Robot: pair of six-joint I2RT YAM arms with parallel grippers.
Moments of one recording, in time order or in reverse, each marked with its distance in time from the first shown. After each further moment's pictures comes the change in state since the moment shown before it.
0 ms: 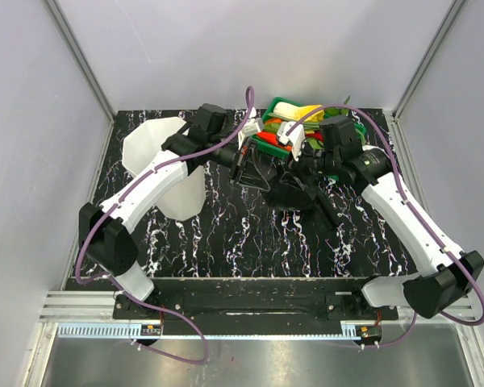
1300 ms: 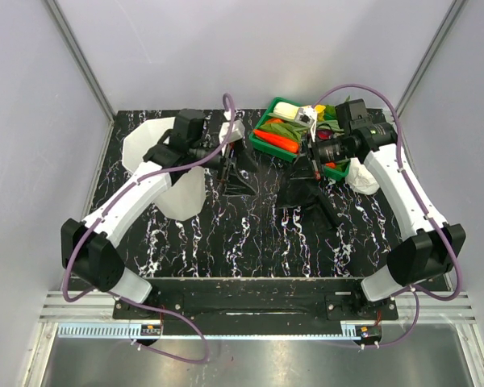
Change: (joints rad) left arm 0.089 -0.145 -0.163 0.149 -0.079 0.109; right arm -0.235 0.204 0.165 -0.274 -0.576 0.021
